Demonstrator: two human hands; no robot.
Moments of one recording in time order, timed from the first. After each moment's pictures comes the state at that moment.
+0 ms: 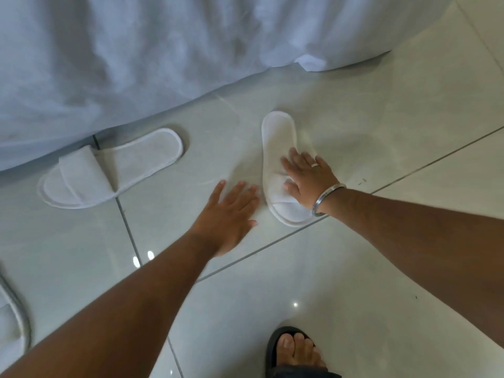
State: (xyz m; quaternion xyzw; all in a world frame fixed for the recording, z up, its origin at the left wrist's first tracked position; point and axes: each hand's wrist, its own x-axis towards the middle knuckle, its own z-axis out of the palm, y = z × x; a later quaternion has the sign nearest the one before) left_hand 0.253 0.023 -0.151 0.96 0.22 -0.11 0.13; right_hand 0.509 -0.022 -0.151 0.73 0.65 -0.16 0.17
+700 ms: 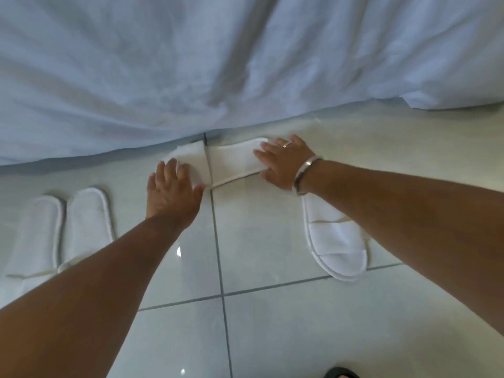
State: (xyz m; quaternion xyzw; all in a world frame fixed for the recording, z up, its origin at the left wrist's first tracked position) left_hand 0.061 0.113 -0.137 0.75 0.65 -0.07 0.11; right_hand 0.331 0.137 -0.120 0.55 0.81 -0.10 0.17
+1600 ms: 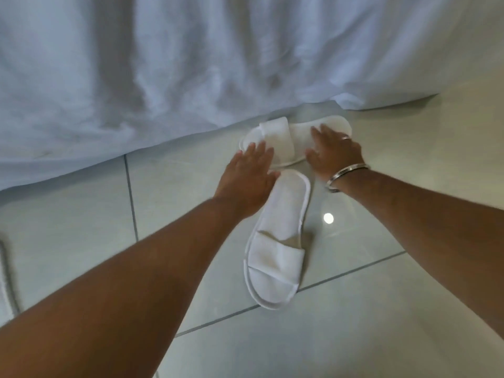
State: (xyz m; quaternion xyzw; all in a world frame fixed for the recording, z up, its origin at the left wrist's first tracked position) left_hand 0.327 0.120 -0.132 0.89 0.40 0.01 0.23; right_hand 0.549 0.096 -0.137 0.81 0.58 -0.09 0.05
